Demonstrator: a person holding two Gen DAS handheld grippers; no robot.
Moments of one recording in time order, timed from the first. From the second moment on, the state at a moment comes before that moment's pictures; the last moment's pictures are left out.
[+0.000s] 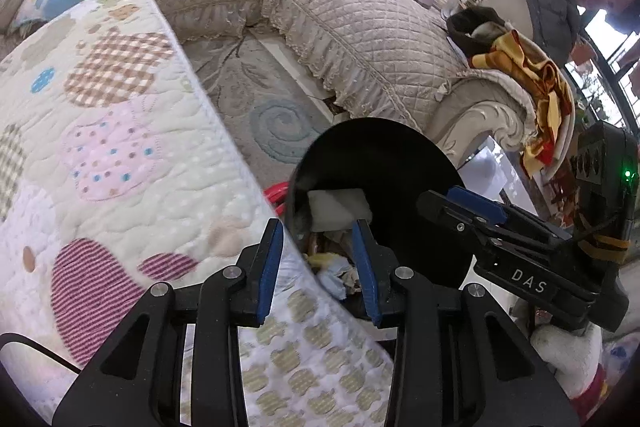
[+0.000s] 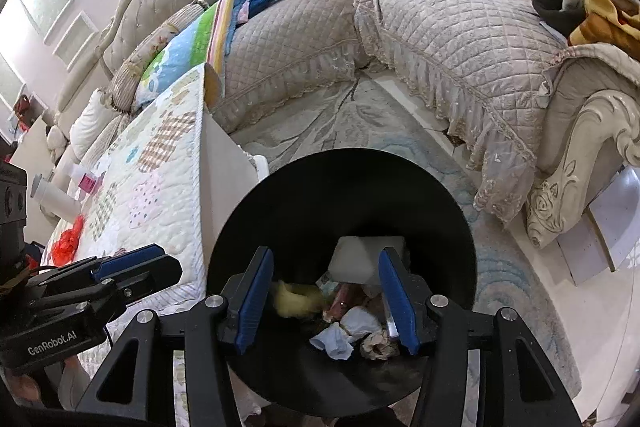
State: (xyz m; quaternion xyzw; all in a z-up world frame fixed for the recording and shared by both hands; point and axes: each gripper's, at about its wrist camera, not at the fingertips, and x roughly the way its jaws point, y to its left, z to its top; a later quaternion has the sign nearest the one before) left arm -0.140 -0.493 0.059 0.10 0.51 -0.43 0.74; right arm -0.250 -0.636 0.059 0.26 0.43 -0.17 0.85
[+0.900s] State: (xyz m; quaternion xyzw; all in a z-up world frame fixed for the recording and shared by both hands) left arm -0.110 -0.149 0.090 0.01 0.53 -0.14 0.84; right arm -0.103 -0.390 0.057 0.12 0.48 0.11 0.86
